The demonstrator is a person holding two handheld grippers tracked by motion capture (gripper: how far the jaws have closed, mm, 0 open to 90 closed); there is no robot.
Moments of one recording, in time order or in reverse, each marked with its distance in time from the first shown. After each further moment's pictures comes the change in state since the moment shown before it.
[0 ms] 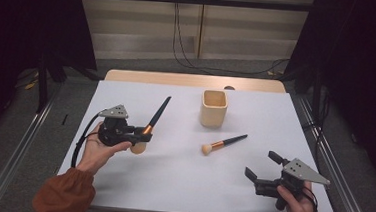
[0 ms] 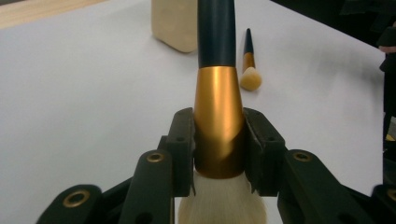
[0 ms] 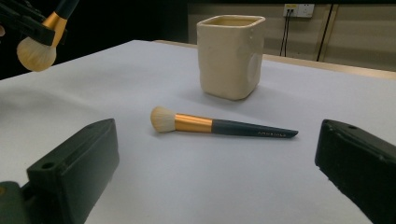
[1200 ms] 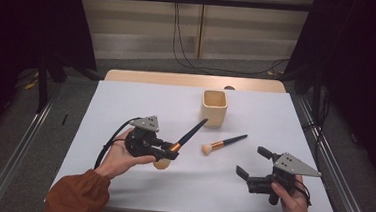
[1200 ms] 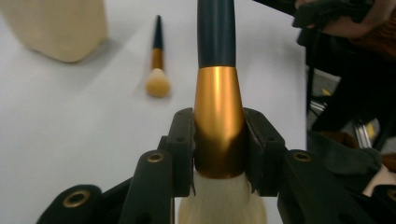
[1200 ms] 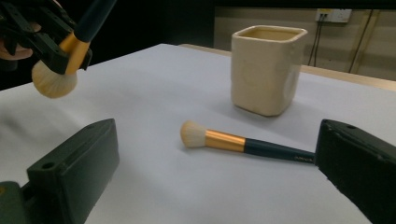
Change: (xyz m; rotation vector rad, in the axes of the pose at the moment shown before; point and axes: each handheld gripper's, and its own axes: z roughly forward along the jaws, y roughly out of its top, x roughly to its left) left arm -0.060 0.025 0.049 0.131 -0.246 0.138; right arm 0.013 0.016 0.017 -0.007 0.124 -0.041
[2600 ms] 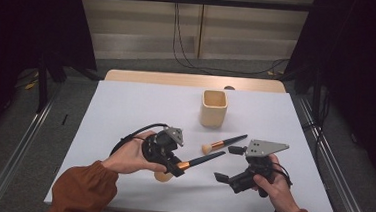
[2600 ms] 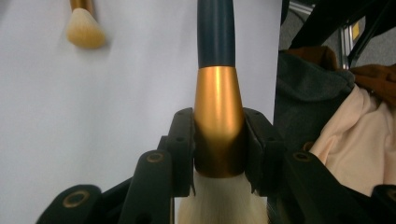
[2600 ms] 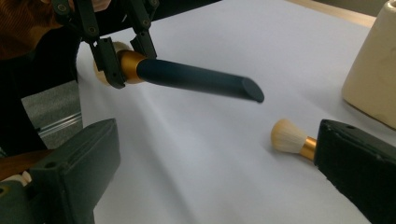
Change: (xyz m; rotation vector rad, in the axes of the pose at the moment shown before) left arm -0.022 0.033 0.028 0.400 -0.084 0.084; right arm 0.022 0.037 0.045 0.267 0.332 -0.061
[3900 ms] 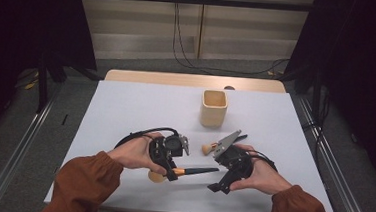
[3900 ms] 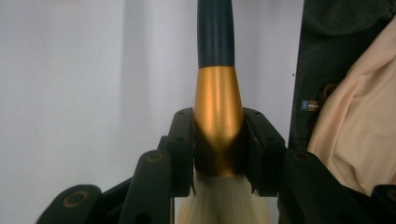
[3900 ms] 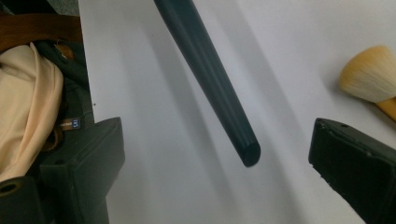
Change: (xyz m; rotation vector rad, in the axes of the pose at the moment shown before) left arm 0.007 0.007 0.023 0.267 0.011 0.045; right arm -0.005 0.021 0.056 0.577 0.159 -0.131
